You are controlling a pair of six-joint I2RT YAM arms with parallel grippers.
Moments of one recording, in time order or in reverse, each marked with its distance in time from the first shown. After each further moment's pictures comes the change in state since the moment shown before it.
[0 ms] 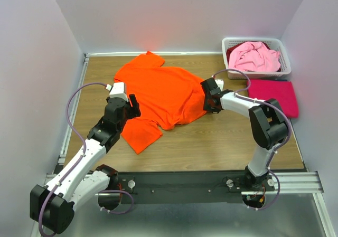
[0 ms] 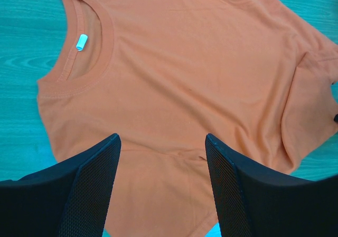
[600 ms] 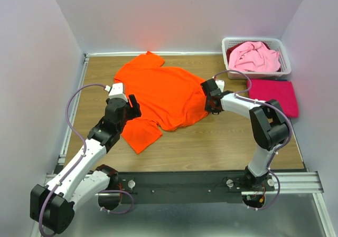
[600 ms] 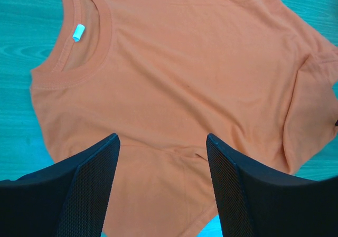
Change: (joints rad) left arm 0.002 0.001 -0.008 -0.006 0.001 -0.040; right arm 0.000 -0.015 -0.023 0.013 0.014 0.020
